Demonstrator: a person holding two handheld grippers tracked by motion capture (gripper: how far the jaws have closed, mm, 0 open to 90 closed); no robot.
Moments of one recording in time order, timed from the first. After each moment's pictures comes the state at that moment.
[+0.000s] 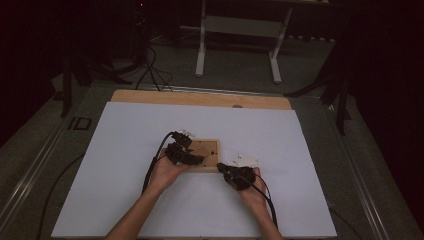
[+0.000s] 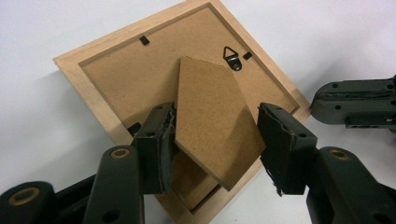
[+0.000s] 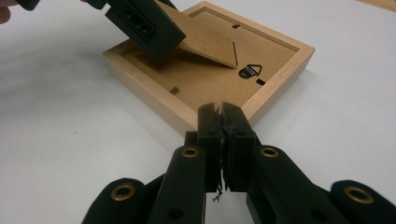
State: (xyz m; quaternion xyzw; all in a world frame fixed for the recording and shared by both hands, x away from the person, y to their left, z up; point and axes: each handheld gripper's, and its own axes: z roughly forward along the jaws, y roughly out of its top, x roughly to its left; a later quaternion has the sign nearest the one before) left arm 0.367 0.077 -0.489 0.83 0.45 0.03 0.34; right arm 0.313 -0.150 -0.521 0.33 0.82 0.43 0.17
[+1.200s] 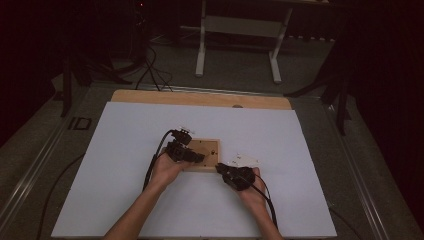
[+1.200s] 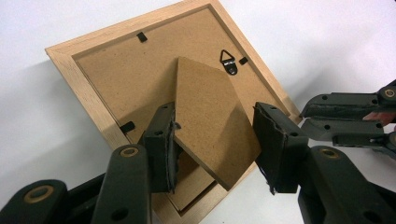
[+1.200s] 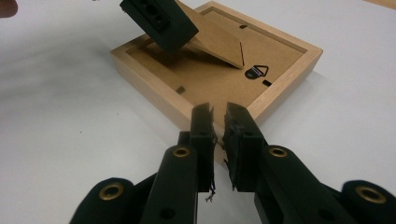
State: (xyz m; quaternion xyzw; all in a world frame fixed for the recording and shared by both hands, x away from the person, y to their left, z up) left arm 0.375 0.078 -0.486 0.82 0.47 -0.01 0.34; right arm 0.312 -0.149 -0.521 0.33 0.82 0.43 0.17
